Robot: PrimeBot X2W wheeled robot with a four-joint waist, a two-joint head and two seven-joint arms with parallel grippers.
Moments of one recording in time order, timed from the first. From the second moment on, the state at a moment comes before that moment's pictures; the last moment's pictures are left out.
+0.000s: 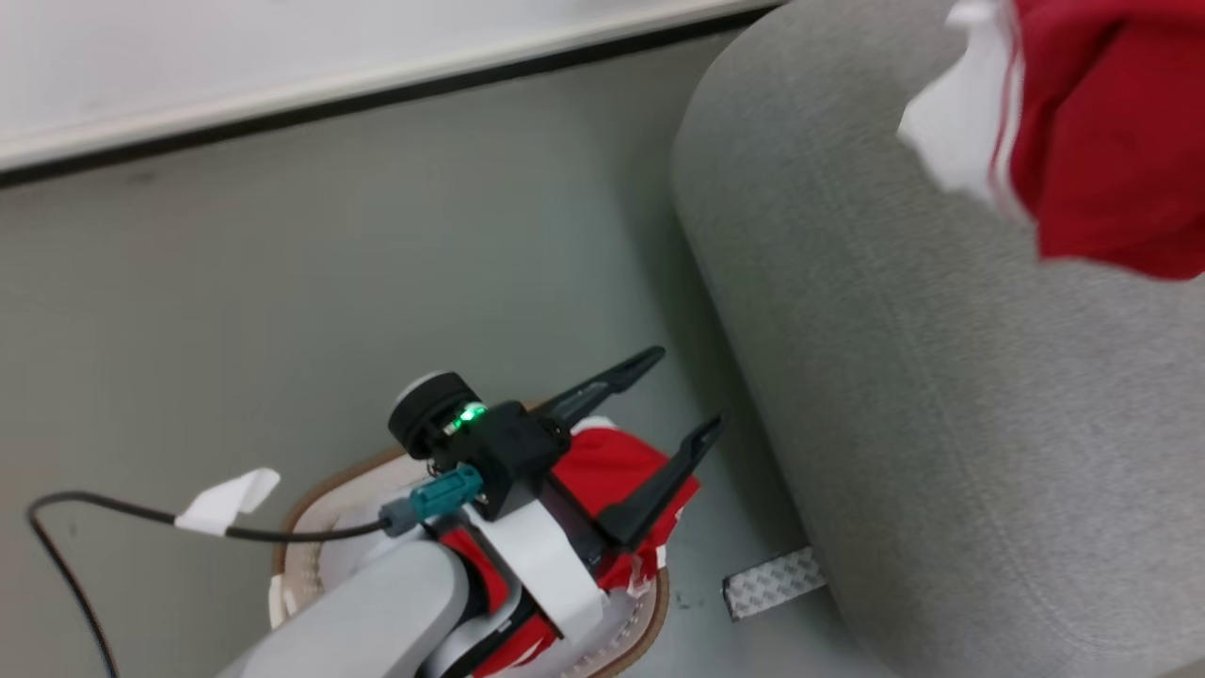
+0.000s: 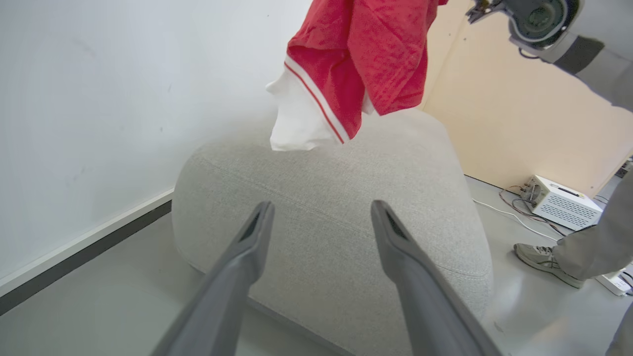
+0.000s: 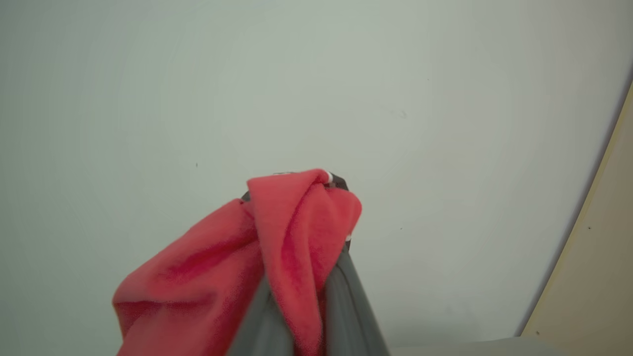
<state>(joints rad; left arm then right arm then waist) -0.61 0.38 -0.85 0.00 -0.50 -0.07 -0.11 -0.74 -0.33 -0.06 0.19 0.29 0.13 -0.20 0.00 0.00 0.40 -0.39</state>
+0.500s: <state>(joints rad) -0.69 0.41 -0.84 -0.06 -0.48 -0.08 -0.09 -0.95 -0.47 -0.25 0.47 0.37 0.13 -0.17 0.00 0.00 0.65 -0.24</state>
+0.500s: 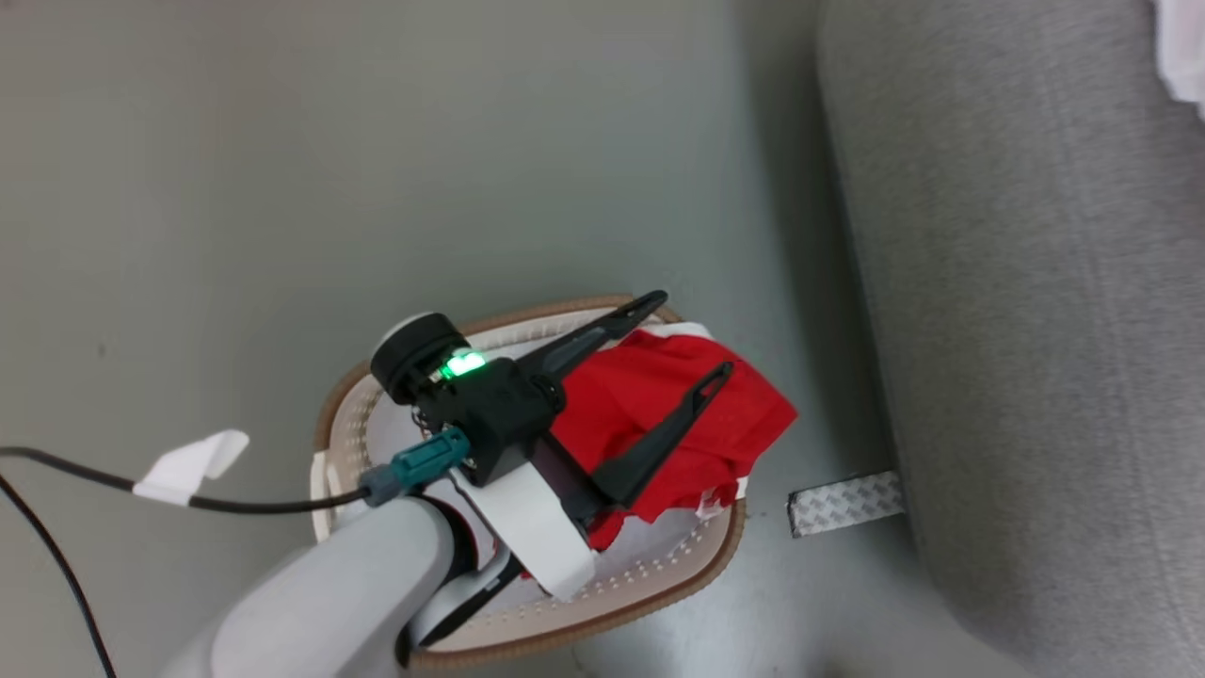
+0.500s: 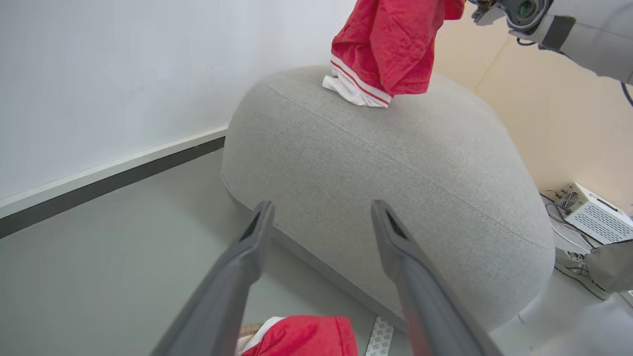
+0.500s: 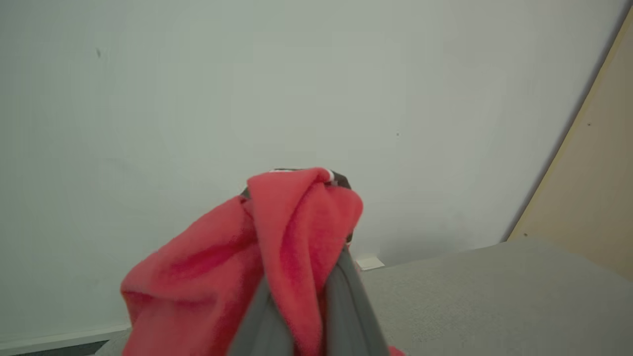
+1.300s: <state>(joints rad) -0.71 0.39 -0.83 0.04 -0.49 -0.07 -0.16 -0.98 -0.52 -0.02 0.90 0.30 0.13 0.03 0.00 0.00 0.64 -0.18</state>
